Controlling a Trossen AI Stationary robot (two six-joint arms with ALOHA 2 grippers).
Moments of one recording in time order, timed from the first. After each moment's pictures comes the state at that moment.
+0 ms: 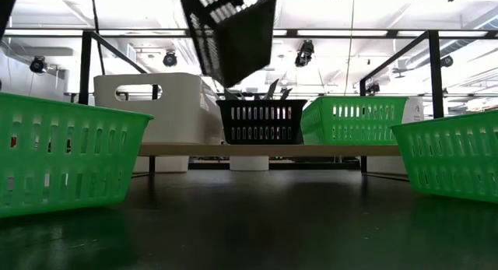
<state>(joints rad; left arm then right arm) -0.25 1.89 2.00 -1.23 -0.14 -0.39 0.31 1.24 1.41 -0.85 -0.24 -0.09</state>
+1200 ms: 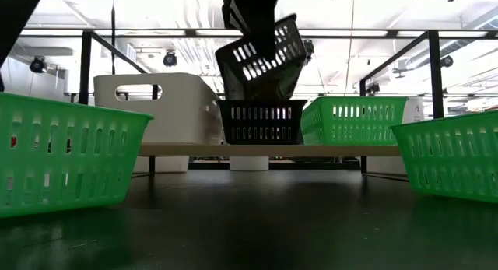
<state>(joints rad) -0.21 2.10 2.11 -1.24 -0.20 -0.31 0.47 1.02 0.86 -0.27 -0.10 -0.10</state>
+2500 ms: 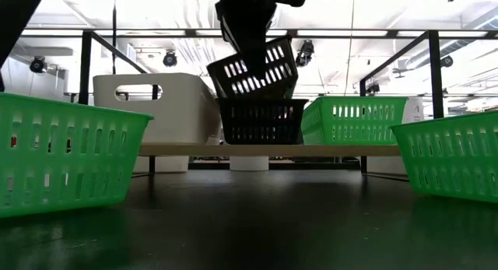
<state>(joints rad) -0.20 2.10 2.04 -1.23 -0.17 -0.25 0.47 1.03 0.86 -0.28 -0.10 -0.10</state>
